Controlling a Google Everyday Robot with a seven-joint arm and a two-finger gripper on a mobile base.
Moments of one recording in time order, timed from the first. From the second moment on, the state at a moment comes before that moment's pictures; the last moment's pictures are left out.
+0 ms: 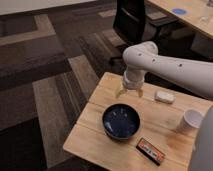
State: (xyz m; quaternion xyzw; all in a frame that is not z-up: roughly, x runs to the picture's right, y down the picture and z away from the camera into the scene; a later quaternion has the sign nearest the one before) arm 0.124 0.025 0.728 -0.24 0.19 0.64 0.70
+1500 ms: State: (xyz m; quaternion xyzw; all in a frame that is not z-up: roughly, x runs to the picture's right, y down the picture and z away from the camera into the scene) arm 0.201 -0.002 0.726 -0.32 0.18 0.25 0.90
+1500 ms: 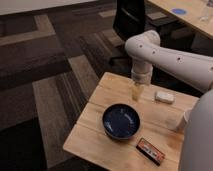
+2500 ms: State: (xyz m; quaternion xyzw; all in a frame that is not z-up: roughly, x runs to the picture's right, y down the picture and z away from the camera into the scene) arm 0.335 -0.040 0.794 -0.33 0.12 0.15 0.92
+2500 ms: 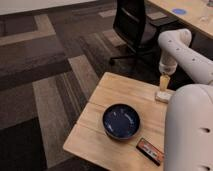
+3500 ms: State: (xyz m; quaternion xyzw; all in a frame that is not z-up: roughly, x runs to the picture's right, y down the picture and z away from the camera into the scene) arm 0.369 -0.013 0.847 -0.30 0.06 0.17 0.94
